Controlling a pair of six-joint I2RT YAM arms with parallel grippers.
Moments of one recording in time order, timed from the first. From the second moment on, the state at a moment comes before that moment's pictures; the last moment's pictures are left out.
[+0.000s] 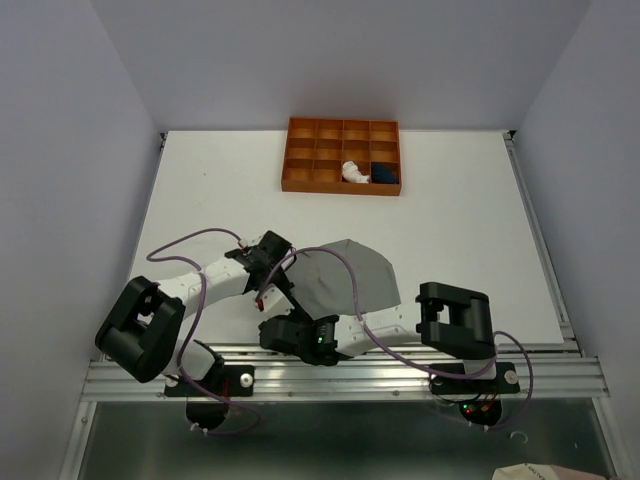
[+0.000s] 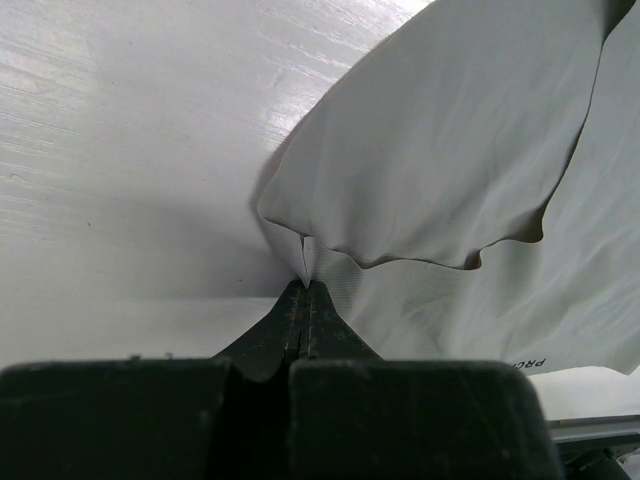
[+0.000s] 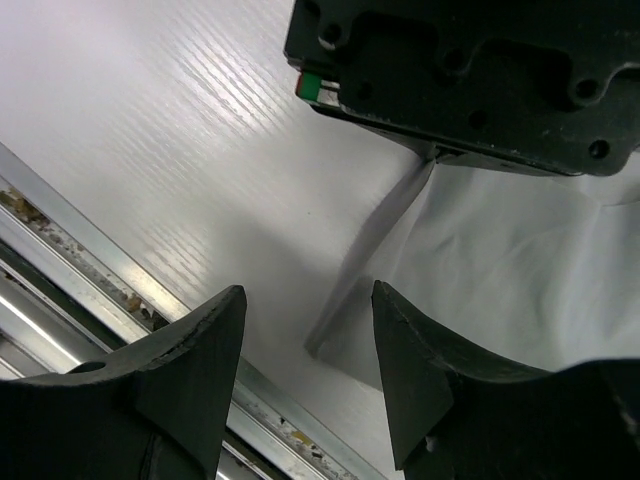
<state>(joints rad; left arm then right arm) -0.62 1.38 0.66 -0.47 -0.04 -1.07 1.47 1.94 1.18 -0.12 0.61 0.45</state>
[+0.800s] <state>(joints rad) -0.62 1.38 0.67 -0.45 -0.01 -1.02 1.43 1.90 1.12 -0.11 0.58 0.48</state>
